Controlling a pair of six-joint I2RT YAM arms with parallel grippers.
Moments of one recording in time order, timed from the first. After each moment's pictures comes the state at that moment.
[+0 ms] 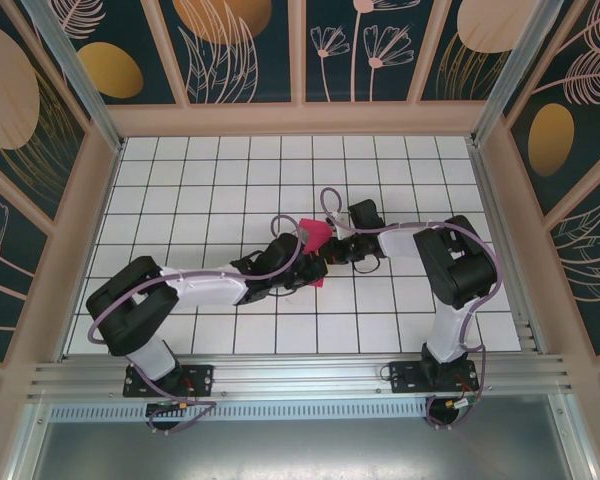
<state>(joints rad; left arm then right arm) -0.92 1.64 0.79 0.24 0.12 -1.13 0.46 1.86 0.88 -0.04 -0.65 0.29</state>
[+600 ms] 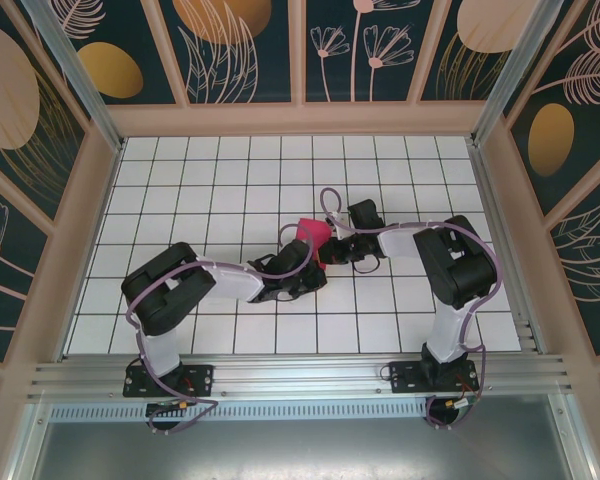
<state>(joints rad) -0.92 1.85 0.83 0.24 0.14 -1.13 0.46 1.86 0.88 -0.04 -0.65 0.29</state>
